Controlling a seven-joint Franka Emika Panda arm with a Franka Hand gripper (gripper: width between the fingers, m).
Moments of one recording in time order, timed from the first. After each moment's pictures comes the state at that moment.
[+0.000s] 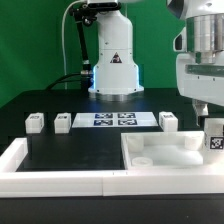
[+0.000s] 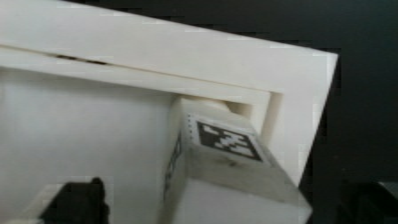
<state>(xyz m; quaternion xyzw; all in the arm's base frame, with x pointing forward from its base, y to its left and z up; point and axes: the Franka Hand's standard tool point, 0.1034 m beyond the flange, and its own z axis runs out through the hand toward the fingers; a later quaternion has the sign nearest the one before) 0.618 0.123 0.075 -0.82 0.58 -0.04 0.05</state>
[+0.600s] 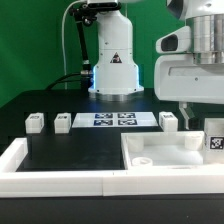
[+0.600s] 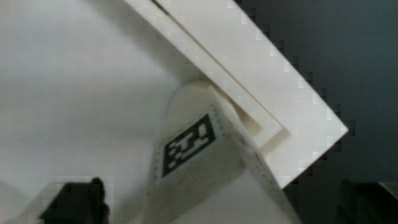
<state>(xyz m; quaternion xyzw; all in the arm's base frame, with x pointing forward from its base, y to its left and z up) 0.619 0.119 0.075 -0.94 0.35 -0.05 0.04</state>
